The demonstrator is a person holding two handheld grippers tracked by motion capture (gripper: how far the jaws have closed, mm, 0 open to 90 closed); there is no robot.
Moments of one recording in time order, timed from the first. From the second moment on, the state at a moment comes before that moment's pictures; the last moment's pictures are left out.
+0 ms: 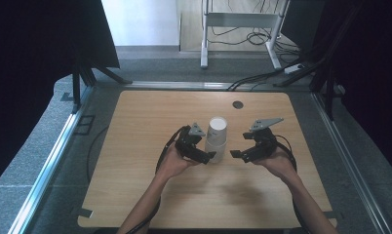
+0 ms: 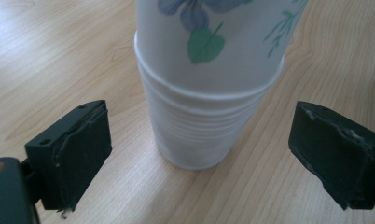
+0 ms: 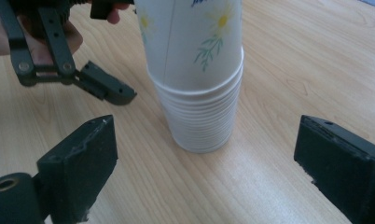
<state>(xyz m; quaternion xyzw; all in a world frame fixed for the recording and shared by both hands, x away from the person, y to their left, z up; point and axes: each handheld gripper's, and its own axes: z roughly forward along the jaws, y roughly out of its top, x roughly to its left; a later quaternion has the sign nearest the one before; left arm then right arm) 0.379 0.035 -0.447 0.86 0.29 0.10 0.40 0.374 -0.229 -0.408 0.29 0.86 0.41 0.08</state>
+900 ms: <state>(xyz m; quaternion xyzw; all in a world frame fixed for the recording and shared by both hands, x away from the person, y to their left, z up) 0.392 0.017 -0.452 0.86 0.28 0.10 0.42 0.399 -0.204 -0.385 0.28 0.87 0.41 0.08</state>
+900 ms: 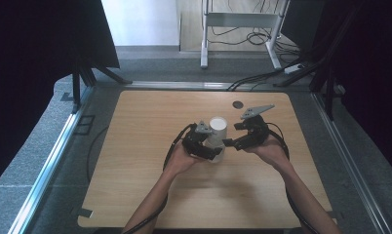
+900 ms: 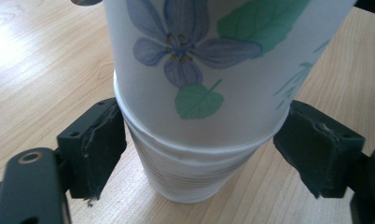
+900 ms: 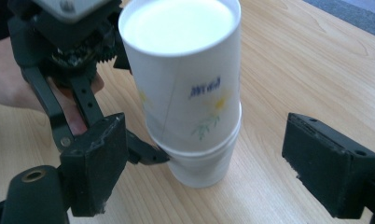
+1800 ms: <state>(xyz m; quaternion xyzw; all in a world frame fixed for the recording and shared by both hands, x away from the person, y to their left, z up) 0.390 0.016 -0.450 0.86 0.28 0.11 0.40 0.419 -0.164 -0.354 0.25 0.89 0.38 0.07</state>
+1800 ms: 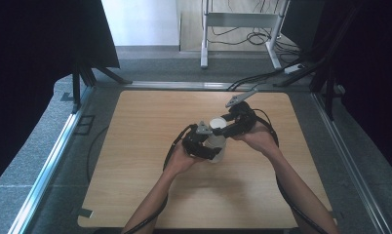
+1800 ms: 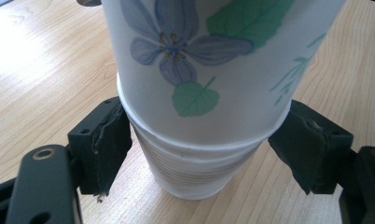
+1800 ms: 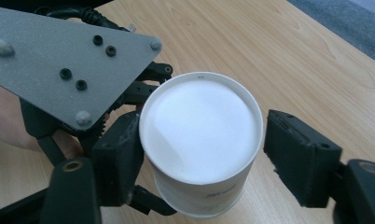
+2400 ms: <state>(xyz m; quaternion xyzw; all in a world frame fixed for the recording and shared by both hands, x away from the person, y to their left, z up) 0.390 0.017 -0.451 0.86 0.28 0.11 0.41 0.417 -0.163 -0.334 0.24 0.89 0.37 0.08</state>
